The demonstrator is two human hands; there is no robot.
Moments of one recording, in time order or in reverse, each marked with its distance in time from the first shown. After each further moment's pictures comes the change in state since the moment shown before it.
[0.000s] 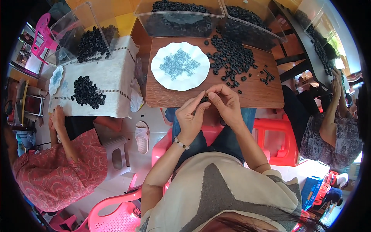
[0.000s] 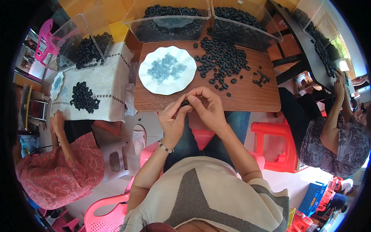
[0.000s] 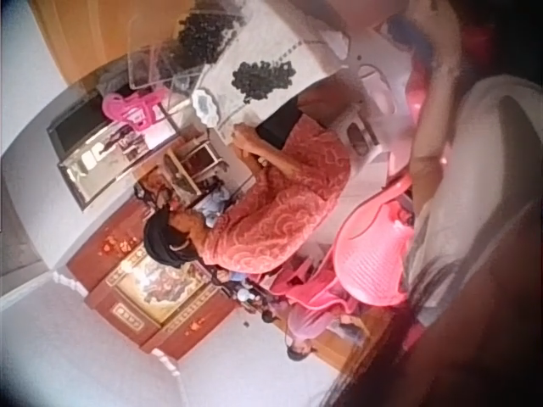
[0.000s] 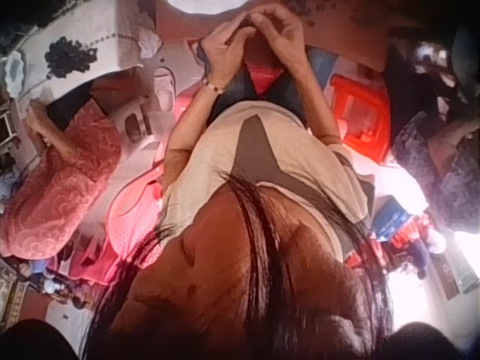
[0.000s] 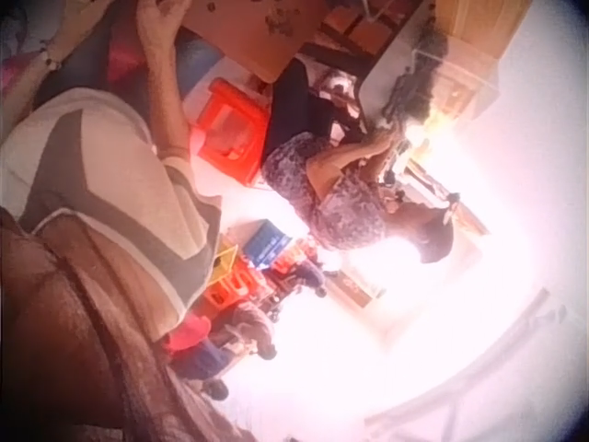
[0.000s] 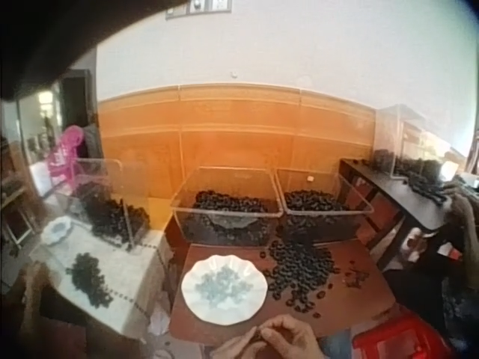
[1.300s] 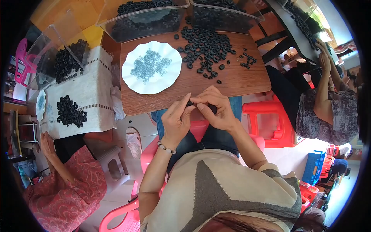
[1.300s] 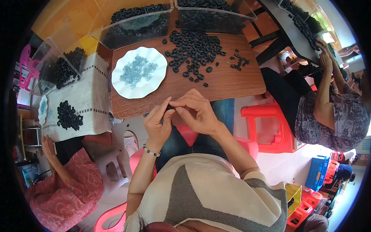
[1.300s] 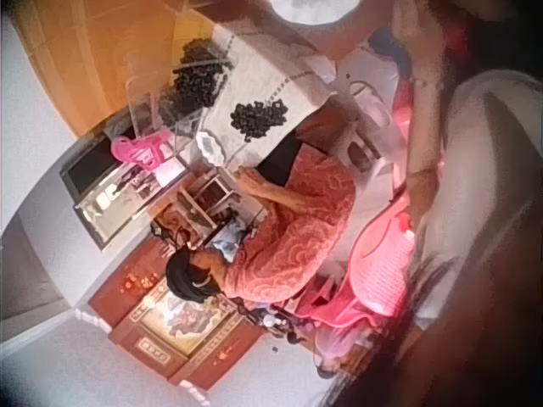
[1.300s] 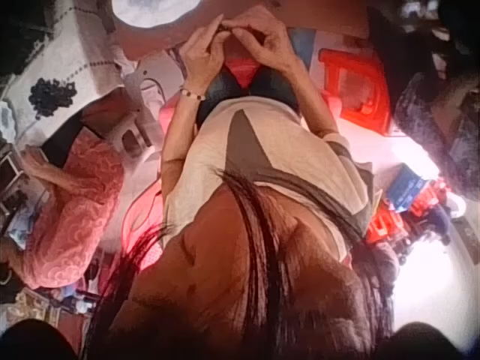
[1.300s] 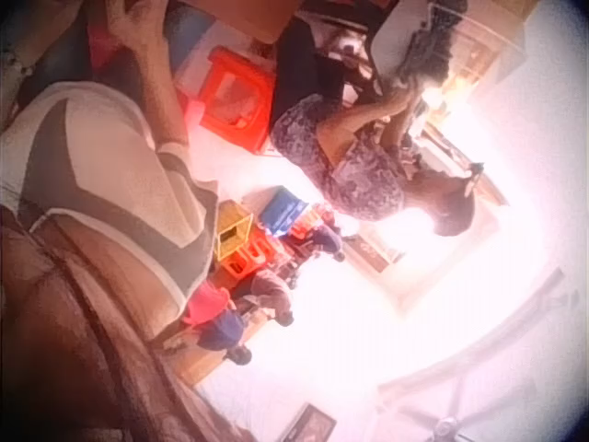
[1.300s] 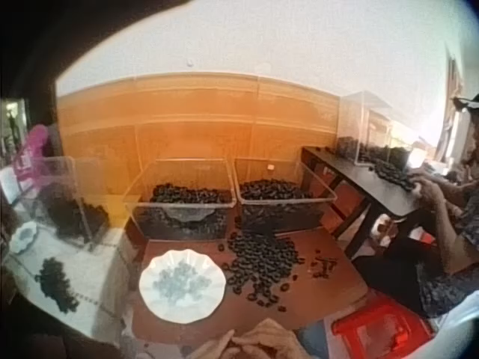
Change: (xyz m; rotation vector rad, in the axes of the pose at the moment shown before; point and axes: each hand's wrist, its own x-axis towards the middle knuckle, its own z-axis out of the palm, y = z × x) left_hand -0.003 0.003 0.002 0.302 -0.240 0.185; right_hand -0.029 -0.005 -0.035 -0.446 -0.054 -0.323
